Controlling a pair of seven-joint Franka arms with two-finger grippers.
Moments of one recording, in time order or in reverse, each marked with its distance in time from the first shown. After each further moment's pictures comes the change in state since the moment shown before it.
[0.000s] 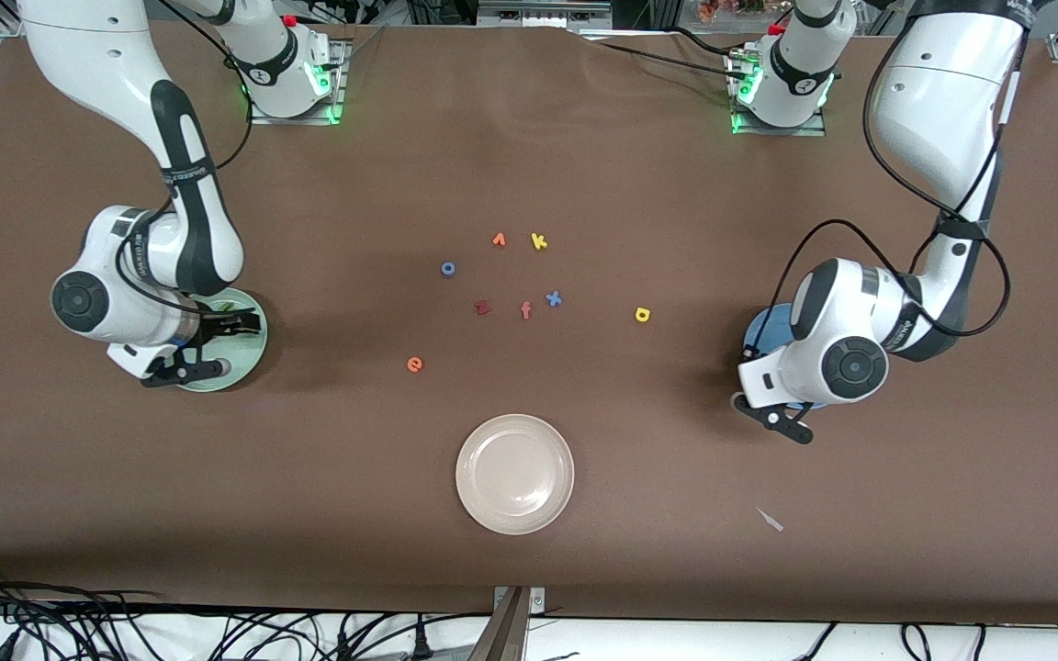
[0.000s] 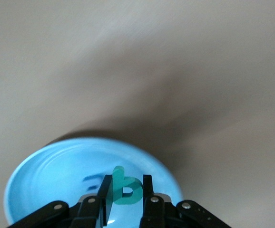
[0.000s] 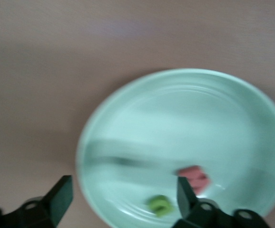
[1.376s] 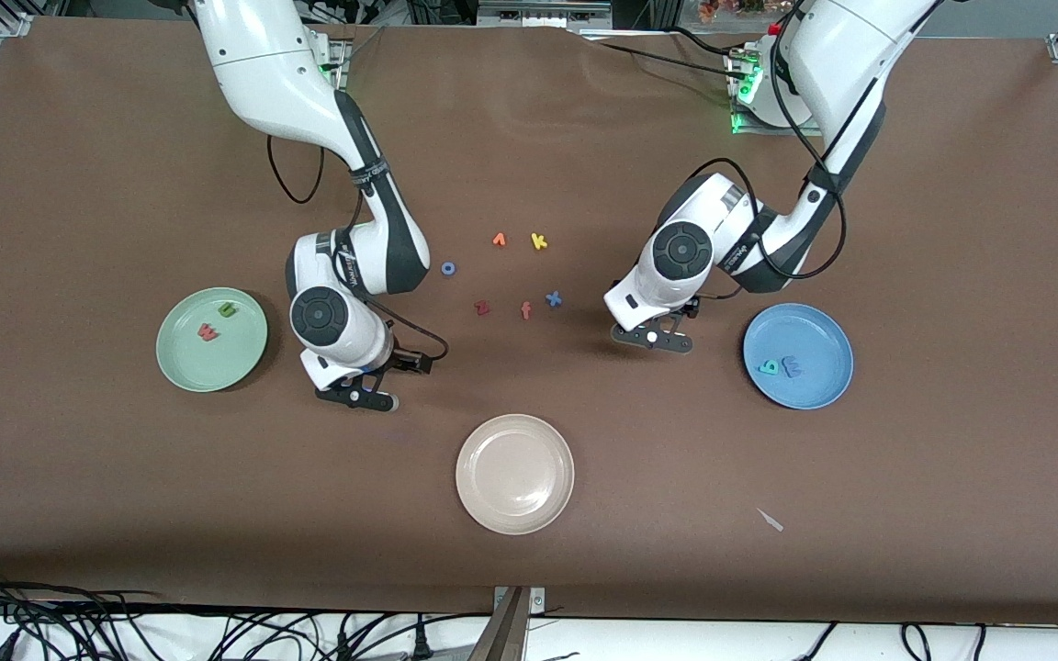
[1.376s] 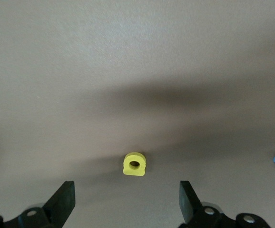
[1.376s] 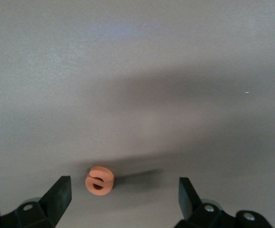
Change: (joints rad) left arm -0.107 -0.105 -0.263 -0.277 0.035 0.234 -0.708; right arm 0.309 0.260 0.055 0.350 0.126 0.020 0.682
